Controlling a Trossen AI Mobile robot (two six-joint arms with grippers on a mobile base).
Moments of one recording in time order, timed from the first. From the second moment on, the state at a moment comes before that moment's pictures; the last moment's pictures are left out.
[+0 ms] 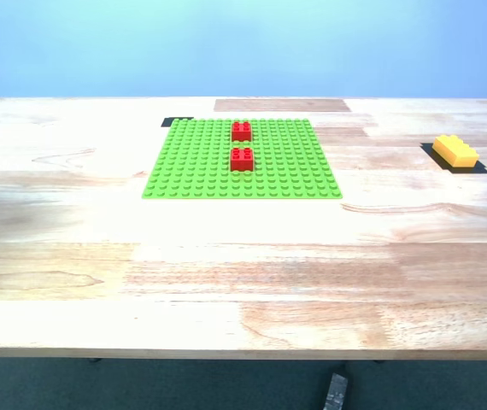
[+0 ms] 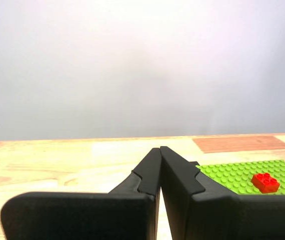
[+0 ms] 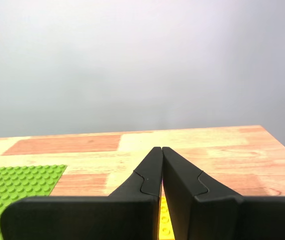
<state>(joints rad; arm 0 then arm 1) 0.00 0.21 0.02 0.16 0.17 -0.05 0.12 0.07 0.01 0.02 0.05 0.07</state>
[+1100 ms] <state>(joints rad) 0.00 0.48 0.58 -0.44 0.65 0.19 0.11 0.35 0.32 -0.27 0.06 0.18</state>
